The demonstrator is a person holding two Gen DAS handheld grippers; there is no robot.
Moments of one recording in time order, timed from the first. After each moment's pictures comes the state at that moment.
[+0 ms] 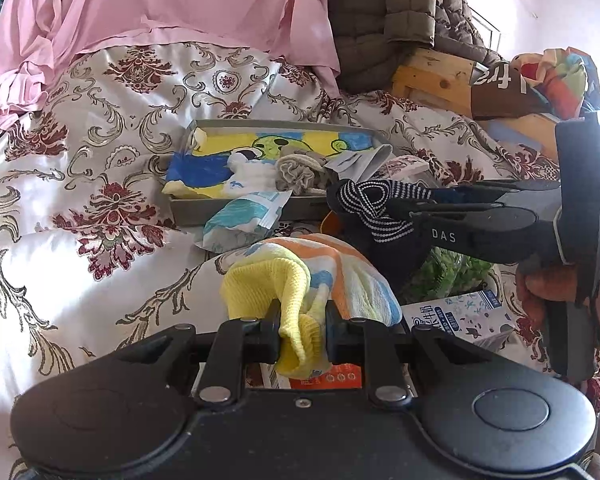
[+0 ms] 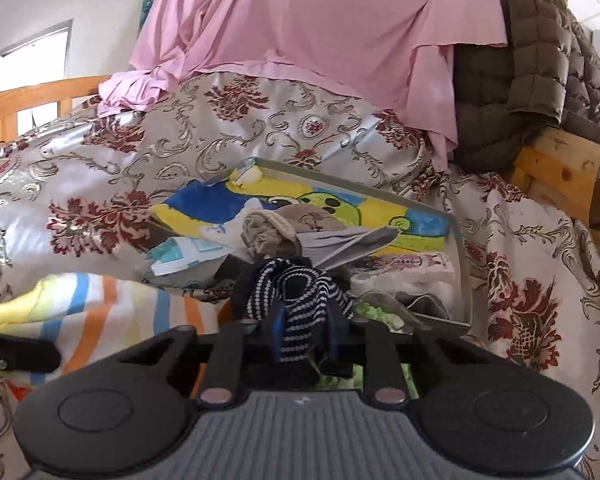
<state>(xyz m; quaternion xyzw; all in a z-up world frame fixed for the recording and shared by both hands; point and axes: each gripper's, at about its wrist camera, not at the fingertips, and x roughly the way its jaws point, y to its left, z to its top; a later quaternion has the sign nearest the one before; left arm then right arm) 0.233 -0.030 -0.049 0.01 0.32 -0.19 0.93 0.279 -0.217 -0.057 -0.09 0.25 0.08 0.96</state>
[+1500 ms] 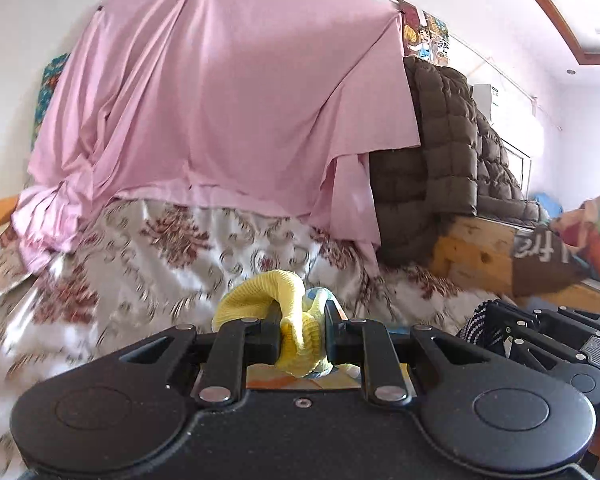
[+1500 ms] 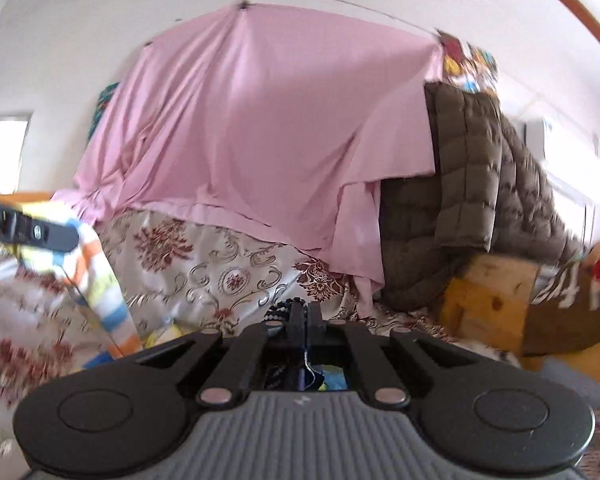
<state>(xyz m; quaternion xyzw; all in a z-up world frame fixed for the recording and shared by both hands) 0.316 -0.043 0.066 -0.04 0.11 -0.12 0.99 0.336 -0.269 0.025 -0.06 0.04 0.01 1.00</state>
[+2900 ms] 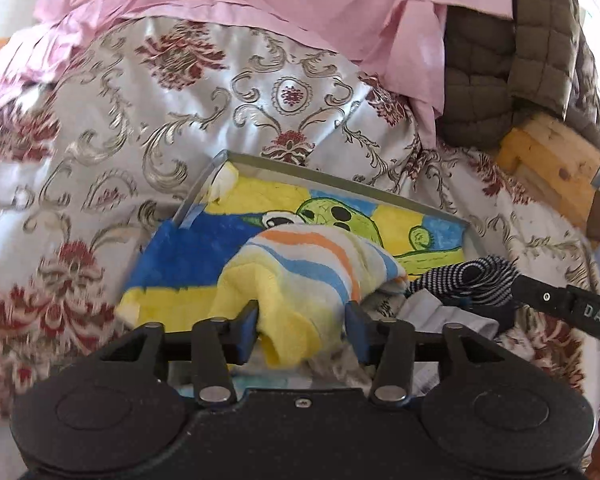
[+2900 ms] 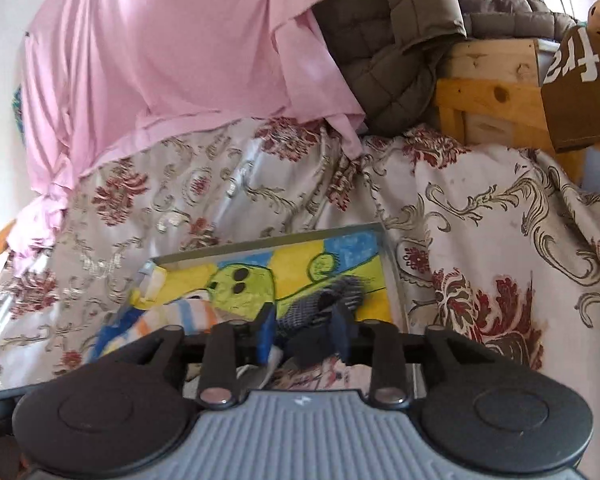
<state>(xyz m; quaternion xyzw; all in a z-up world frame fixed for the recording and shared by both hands) 0.428 -0.077 -0.028 -0.11 0.34 -0.07 0.93 0.389 -0.318 -0.004 0.13 0.25 0.02 0.96</state>
